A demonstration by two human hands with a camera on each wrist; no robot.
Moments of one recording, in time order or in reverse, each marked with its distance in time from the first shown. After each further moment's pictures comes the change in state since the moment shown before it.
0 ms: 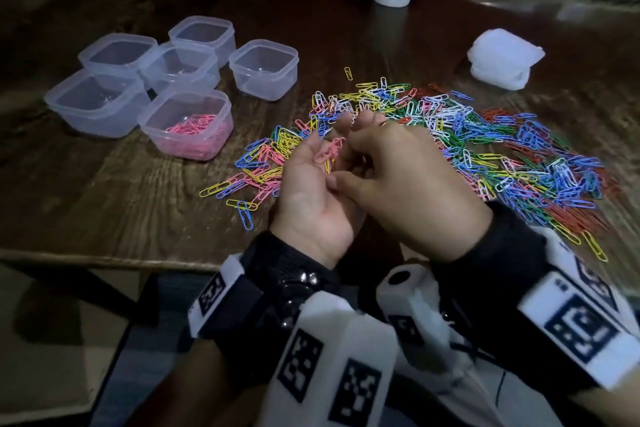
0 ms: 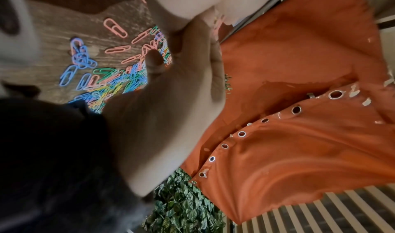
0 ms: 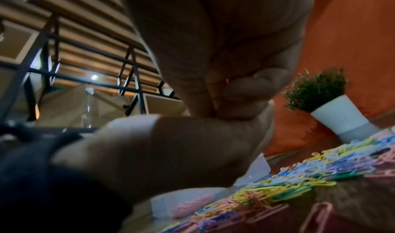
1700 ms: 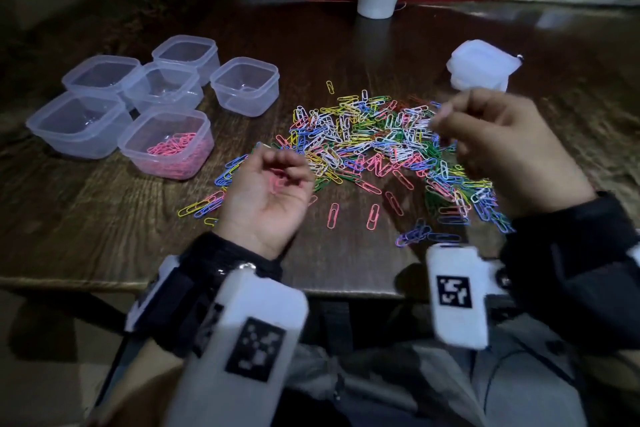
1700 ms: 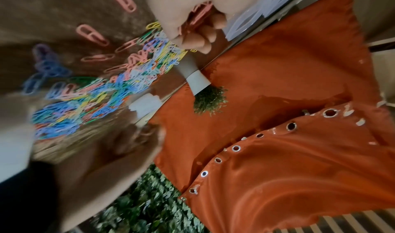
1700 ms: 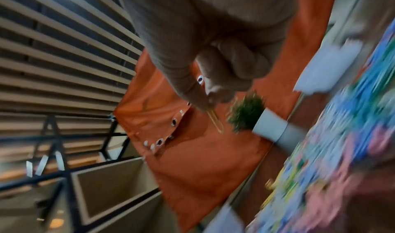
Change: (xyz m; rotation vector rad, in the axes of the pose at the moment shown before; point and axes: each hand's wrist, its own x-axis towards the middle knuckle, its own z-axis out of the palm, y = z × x) left_hand 0.010 0.027 -0.005 -0.086 0.141 0.118; right_hand 0.002 0.082 -0.047 0.706 0.314 0.213
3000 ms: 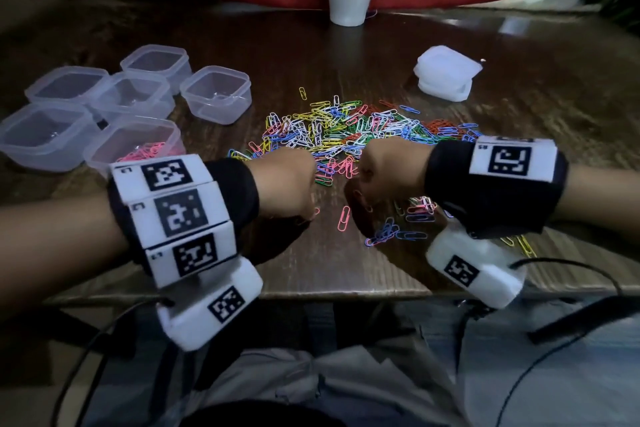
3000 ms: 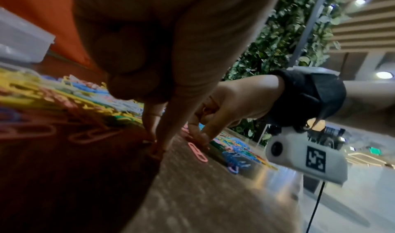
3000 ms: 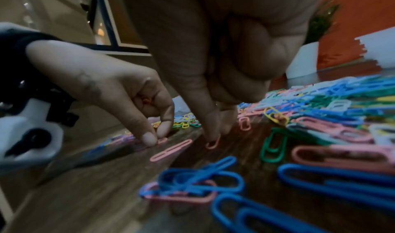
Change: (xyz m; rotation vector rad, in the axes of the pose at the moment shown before) left_hand 0.014 -0.010 0.038 2.797 -0.436 0.114; right_hand 0.032 0.007 0.032 -1.074 -0.646 0.136
